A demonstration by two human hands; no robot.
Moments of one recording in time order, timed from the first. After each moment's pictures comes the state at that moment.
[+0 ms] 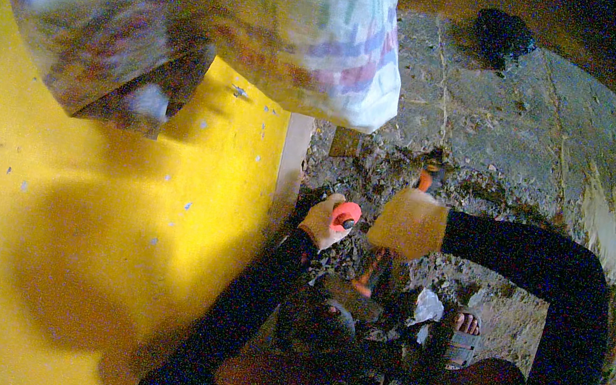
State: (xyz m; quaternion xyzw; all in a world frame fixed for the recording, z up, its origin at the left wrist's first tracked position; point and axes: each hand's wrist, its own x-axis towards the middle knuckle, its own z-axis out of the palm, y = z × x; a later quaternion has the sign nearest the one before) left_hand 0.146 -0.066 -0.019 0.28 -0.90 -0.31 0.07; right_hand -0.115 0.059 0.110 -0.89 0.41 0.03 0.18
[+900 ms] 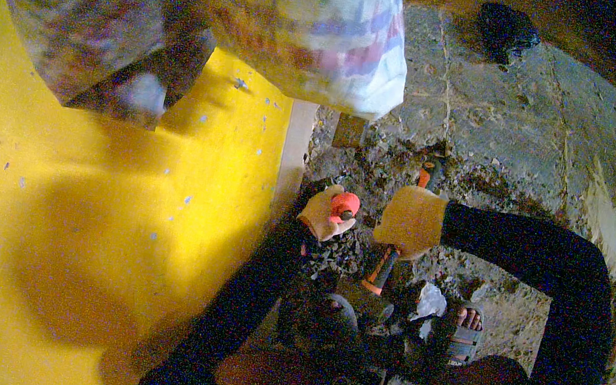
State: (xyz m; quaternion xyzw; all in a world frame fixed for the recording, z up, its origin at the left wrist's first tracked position) left_hand 0.153 -0.079 -0.048 0.30 -0.81 -0.50 0.09; right_hand -0.117 0.049 0.101 -0.90 0.39 0.08 0.19
